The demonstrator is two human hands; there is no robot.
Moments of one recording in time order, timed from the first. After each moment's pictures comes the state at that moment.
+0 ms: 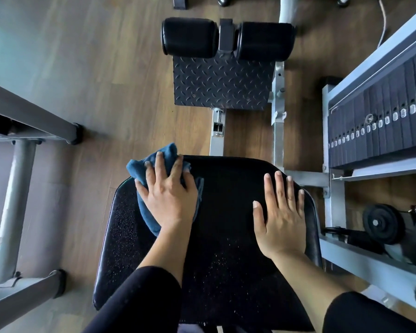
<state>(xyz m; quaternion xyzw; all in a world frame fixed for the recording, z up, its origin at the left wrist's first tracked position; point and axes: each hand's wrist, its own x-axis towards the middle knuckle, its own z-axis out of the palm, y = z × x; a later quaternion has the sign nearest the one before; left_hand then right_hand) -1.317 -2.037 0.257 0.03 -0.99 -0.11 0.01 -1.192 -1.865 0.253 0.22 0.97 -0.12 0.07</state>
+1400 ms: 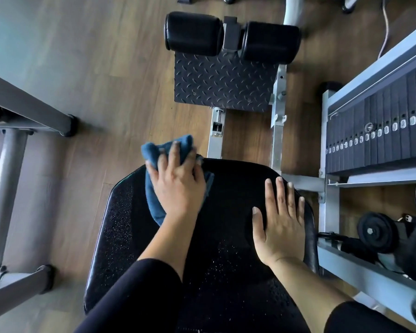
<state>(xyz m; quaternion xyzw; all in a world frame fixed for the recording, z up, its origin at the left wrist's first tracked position) -1.340 -2.018 0.253 -0.05 -0.99 -0.14 0.03 -1.197 -1.864 0.254 0.21 0.97 -0.12 0.08</state>
